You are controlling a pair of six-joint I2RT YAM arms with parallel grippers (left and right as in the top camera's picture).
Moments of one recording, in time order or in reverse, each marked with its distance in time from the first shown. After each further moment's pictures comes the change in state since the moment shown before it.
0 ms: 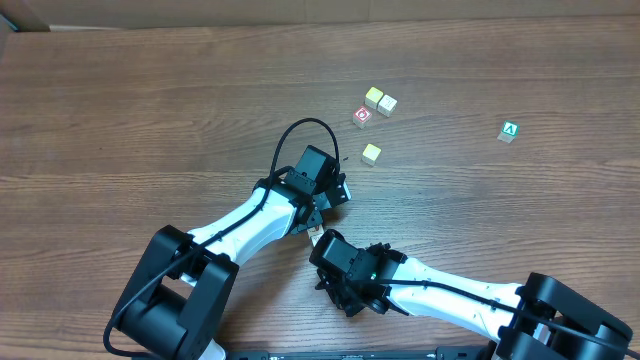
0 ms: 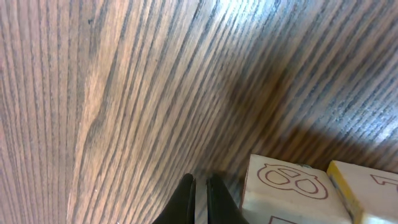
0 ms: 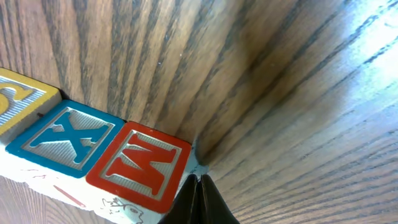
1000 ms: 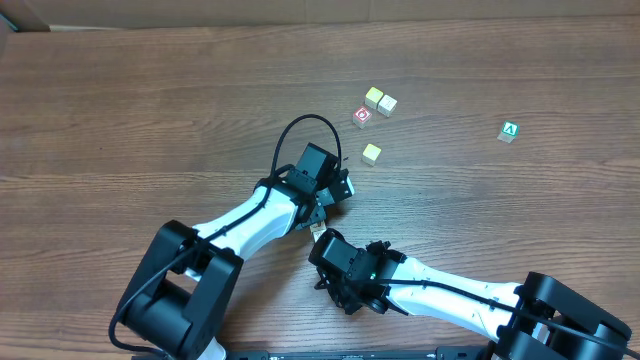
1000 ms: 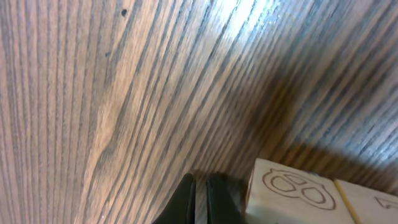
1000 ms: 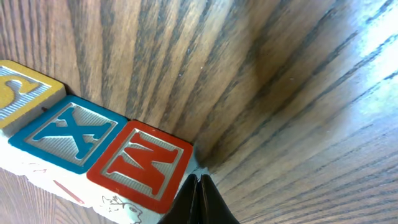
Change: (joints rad) left arm 0.004 0.031 0.003 0.077 0.026 0.000; right arm 0.000 0.003 0.000 0.016 0.036 0.000
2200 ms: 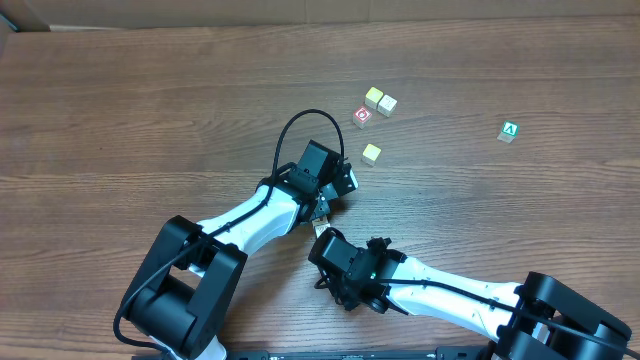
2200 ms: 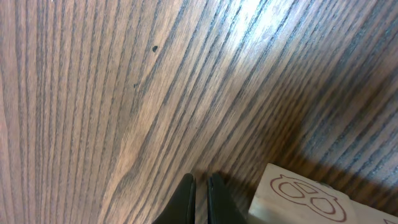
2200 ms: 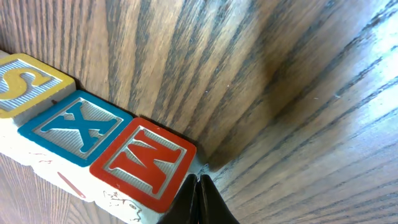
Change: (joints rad) left arm 0.000 0.021 0.004 0.089 -0.003 -0.008; right arm -0.001 0.000 0.000 0.013 0.048 -0.001
